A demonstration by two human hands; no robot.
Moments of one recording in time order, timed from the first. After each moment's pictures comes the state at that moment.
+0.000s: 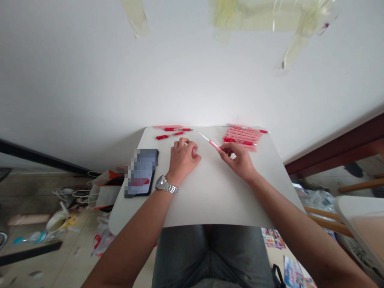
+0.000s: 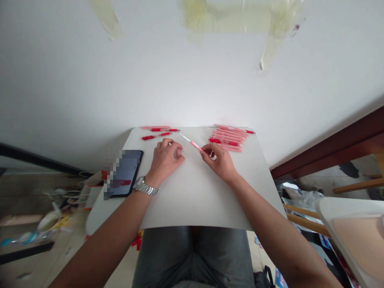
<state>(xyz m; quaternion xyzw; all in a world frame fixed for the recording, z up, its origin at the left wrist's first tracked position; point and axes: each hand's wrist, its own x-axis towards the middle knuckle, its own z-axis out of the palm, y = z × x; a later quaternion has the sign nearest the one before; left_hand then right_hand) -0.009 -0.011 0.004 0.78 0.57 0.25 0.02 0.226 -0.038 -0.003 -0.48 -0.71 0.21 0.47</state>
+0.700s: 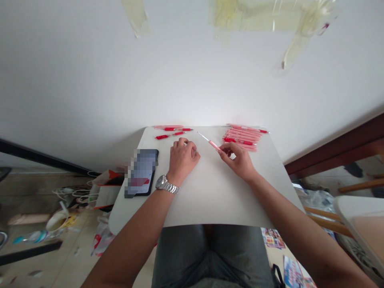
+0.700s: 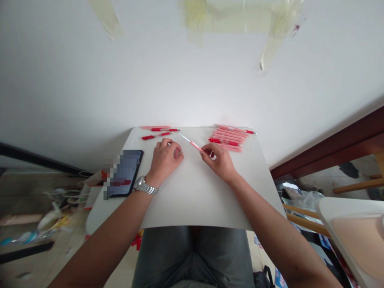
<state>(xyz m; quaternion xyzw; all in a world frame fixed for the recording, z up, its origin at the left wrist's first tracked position) -0.009 -0.010 0.003 0.78 0.58 0.25 0.01 0.225 -0.038 -0.003 -0.48 -0.72 0.21 0.47</state>
